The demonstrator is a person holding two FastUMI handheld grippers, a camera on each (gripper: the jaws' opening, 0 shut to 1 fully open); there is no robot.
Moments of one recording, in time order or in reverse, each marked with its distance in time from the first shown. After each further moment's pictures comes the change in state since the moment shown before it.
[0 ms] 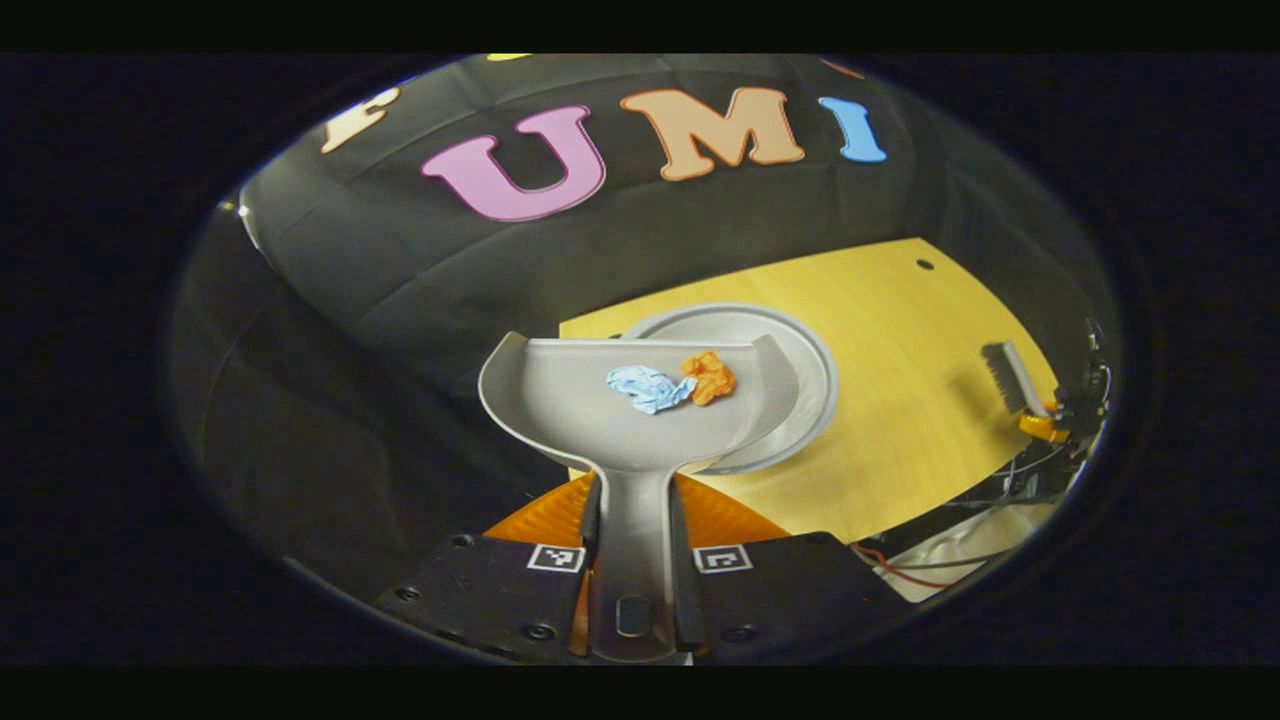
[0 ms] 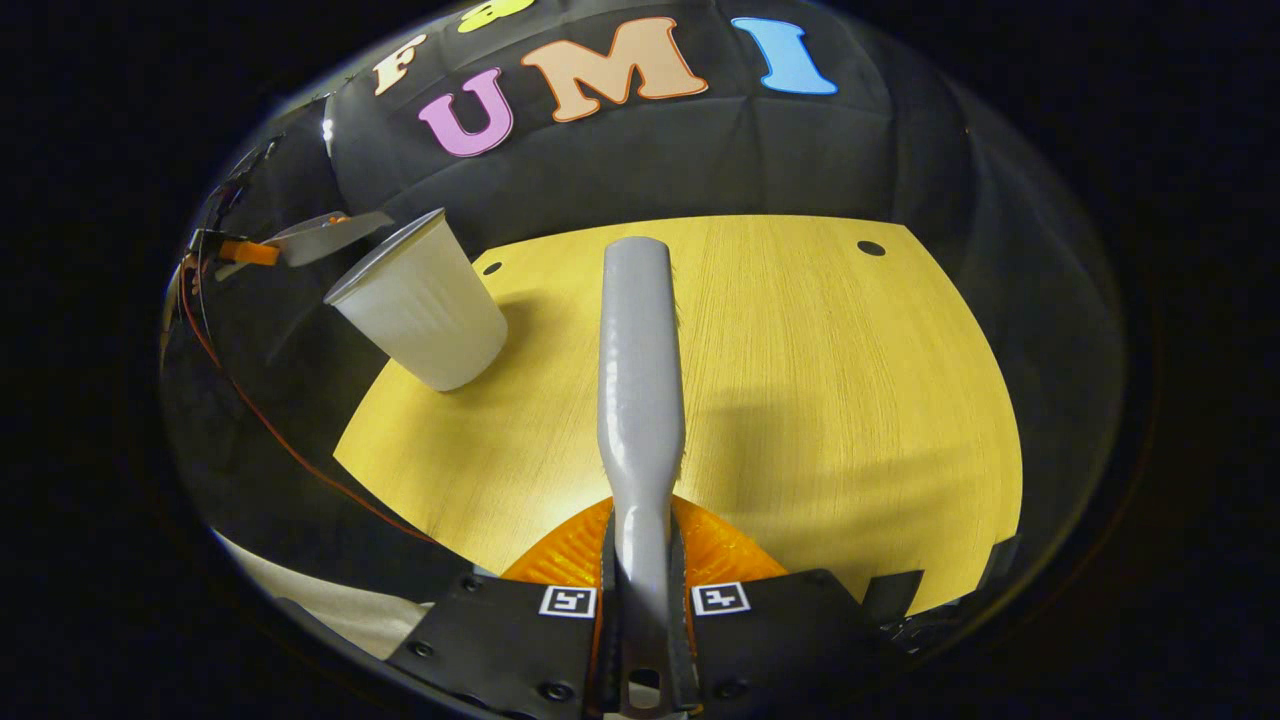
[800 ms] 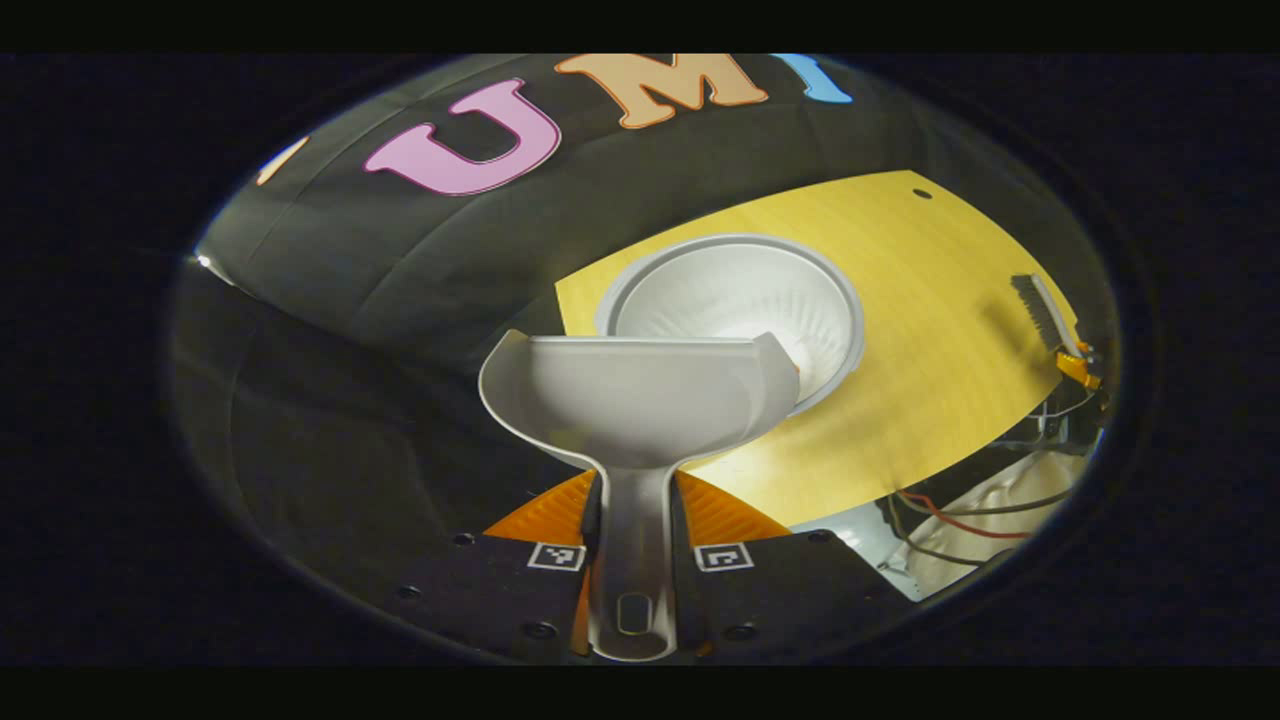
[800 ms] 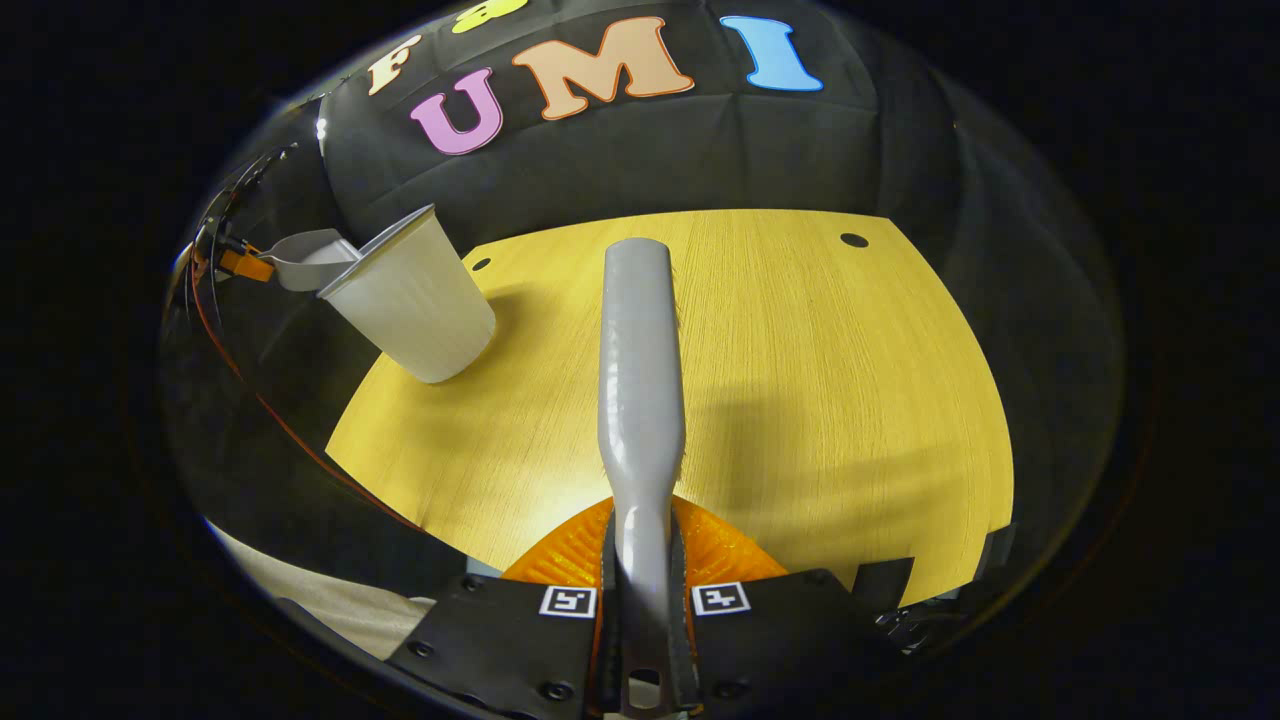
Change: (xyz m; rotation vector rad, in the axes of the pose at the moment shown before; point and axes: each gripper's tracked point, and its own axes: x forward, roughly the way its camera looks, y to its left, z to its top) left arm 0.009 0.004 -0.022 0.099 0.127 0.025; right arm -0.008 -0.010 -0.010 0.006 -0.010 -0.024
